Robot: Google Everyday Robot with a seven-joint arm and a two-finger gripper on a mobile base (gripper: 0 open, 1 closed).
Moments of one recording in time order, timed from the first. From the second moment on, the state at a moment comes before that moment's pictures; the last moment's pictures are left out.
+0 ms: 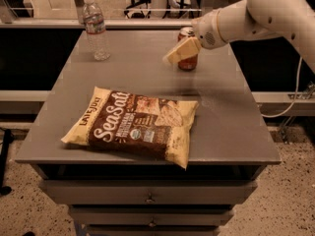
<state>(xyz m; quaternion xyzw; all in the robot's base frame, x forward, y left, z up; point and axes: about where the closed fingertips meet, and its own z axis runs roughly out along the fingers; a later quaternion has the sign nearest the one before) 0.705 -0.084 0.926 -0.46 0.74 0.17 0.46</state>
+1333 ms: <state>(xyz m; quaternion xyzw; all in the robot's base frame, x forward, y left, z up) 0.694 -0.112 0.967 -0.46 0.72 0.16 0.49</state>
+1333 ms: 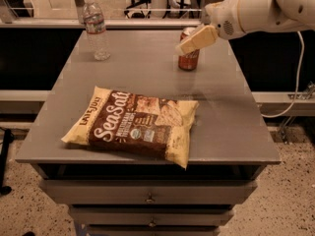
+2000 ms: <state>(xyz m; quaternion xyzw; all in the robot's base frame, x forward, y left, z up) 0.711 -0.123 0.928 -0.44 0.73 0.17 0.49</state>
